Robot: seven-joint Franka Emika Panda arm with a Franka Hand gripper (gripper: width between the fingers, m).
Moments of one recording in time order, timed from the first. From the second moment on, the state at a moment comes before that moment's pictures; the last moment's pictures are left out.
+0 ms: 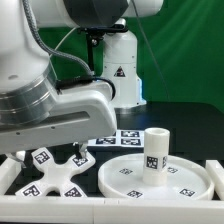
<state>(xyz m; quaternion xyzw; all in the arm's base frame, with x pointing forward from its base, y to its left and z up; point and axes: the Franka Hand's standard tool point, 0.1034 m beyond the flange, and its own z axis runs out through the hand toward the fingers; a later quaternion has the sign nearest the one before) 0.634 -0.125 0.071 -0.97 -0.01 0.24 0.10</state>
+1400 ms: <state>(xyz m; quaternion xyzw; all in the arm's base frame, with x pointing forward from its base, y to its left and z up) 0.639 -0.134 0.043 -0.98 0.03 0.21 0.07</state>
